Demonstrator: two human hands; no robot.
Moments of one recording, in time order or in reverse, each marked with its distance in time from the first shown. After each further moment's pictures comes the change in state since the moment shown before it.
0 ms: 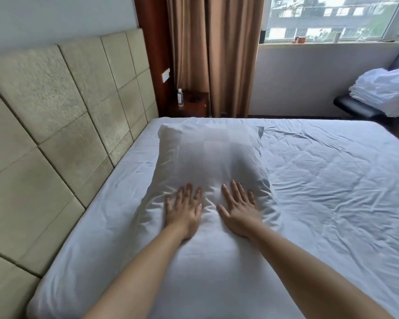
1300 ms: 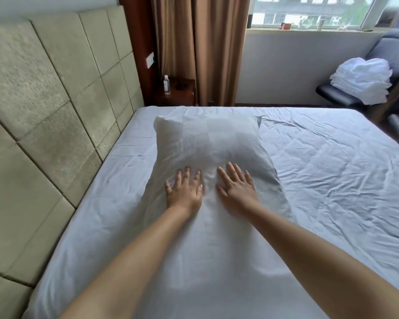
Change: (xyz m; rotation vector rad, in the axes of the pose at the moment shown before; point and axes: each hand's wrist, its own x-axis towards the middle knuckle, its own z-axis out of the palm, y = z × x) left_hand 0.040 -0.036 -0.024 -0.125 0.026 0.038; right_hand 0.032 -0.048 -0.016 -0.022 0.053 0.070
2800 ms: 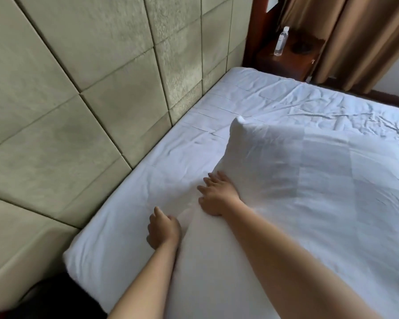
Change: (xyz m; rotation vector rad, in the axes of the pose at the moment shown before) left_hand 0.075 -0.193 0.091 -0.512 0.183 -1.251; right_hand 0.235 -0.186 0.134 -0.314 -0.471 -0.794
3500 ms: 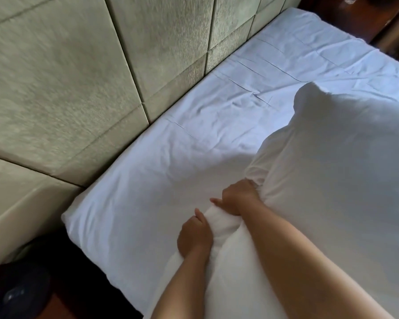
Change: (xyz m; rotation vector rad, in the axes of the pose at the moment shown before) left_hand 0.048 -0.066 0.063 0.038 -0.296 -0.159; right_hand 0.097 -0.060 0.088 -0.249 -0.358 -0.032
